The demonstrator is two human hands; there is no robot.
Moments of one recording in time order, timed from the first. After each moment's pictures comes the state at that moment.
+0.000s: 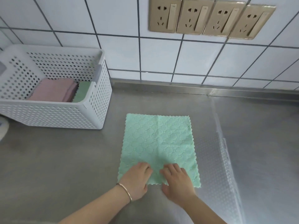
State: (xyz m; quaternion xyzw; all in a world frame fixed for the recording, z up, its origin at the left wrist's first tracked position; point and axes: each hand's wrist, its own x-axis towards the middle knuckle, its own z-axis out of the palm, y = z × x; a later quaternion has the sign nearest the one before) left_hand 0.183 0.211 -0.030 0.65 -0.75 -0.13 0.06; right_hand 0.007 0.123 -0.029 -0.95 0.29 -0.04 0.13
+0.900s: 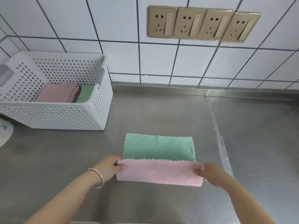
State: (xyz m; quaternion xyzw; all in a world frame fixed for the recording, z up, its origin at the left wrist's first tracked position) left_hand 0.269 0.233 0.021 0.79 -0.45 -0.41 0.10; right_hand -0.055 0.058 0.028 -0.72 0.53 0.19 0.41
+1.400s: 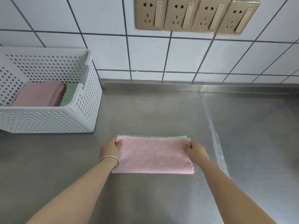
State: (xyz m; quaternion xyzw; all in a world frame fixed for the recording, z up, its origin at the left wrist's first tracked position) left_hand 0.259 0.152 -0.016 0.91 -0.26 -0.26 0.21; right_hand -0.005 0.011 0.003 -0.67 0.64 0.06 0.37
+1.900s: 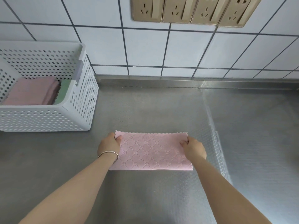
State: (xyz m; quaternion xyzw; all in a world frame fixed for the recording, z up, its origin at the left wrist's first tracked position) left_hand 0.263 0.137 -0.025 0.92 -0.28 -0.23 0.13; right_hand 0.007 0.013 -0.008 -0.67 0.69 0.06 0.28
